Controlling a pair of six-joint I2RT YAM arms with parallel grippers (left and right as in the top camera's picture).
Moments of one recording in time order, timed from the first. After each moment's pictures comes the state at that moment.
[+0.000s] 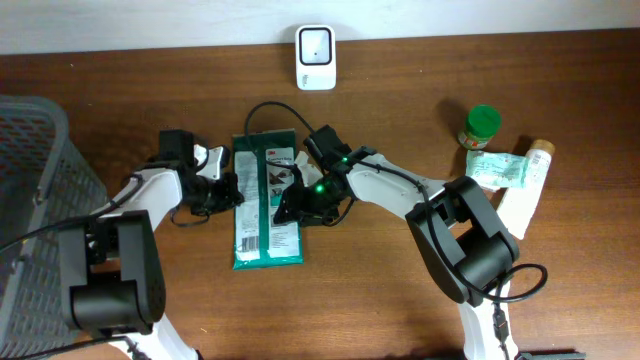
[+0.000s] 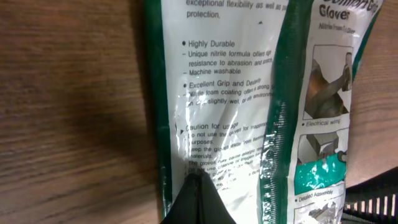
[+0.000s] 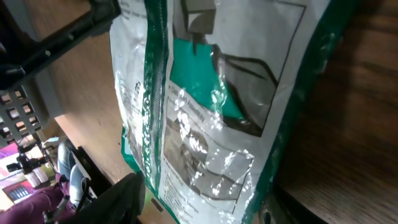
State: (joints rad) left arm 0.04 1.91 1.08 -0.54 0.47 -0.05; right arm 0.58 2.15 1.40 -0.54 -0.72 0.51
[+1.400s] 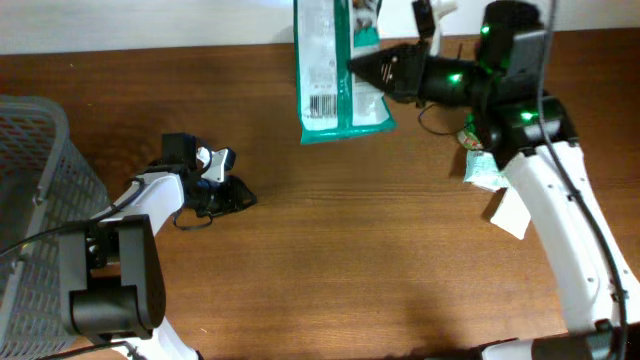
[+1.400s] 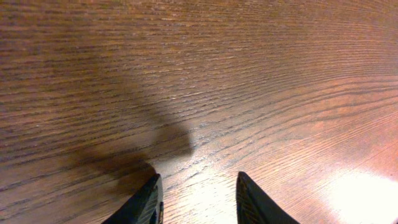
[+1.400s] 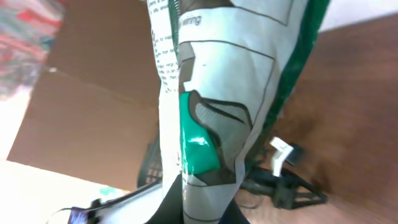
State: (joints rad) left arm 0.03 1.89 1.05 -0.53 0.54 -0.04; right arm 0.16 1.56 1.60 -0.34 -1.00 0.82
